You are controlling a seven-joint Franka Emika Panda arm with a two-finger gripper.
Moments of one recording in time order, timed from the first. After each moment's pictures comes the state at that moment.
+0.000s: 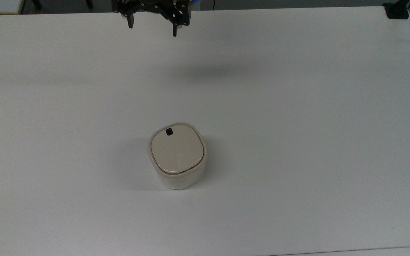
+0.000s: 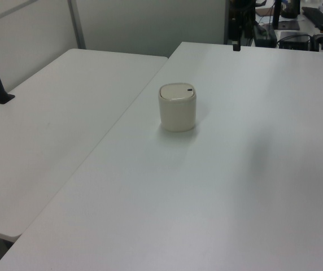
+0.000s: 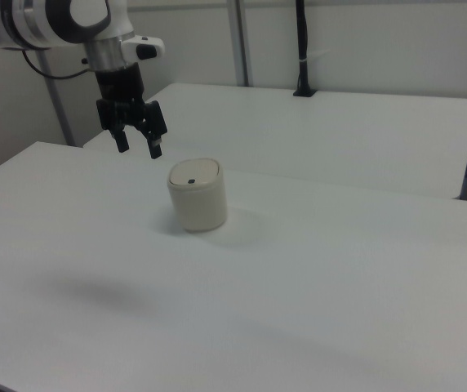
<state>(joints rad) 0.07 0.14 -0.03 -1.45 -0.09 1.53 0.16</state>
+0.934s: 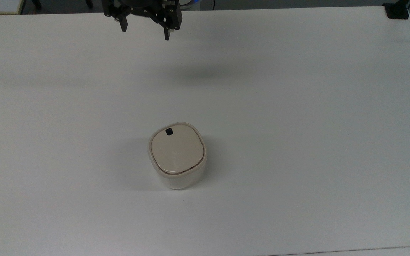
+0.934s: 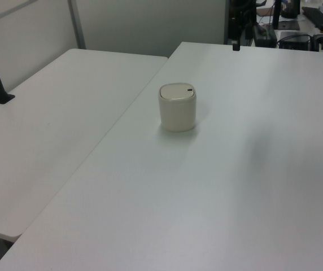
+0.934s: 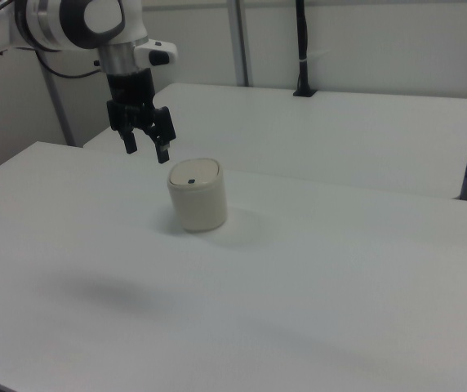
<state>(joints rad) 0.03 0.15 -0.03 -1.45 -0.04 1.55 0.16</state>
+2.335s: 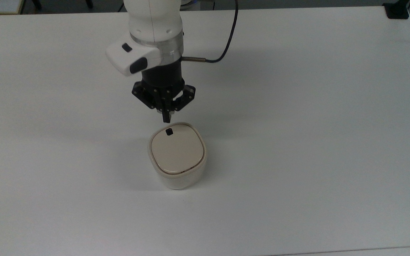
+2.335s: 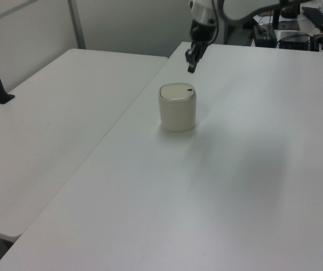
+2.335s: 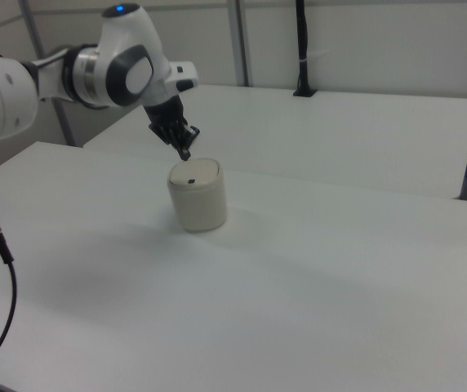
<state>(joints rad) 0.05 0.38 0.00 -1.44 -0.02 2.10 0.15</state>
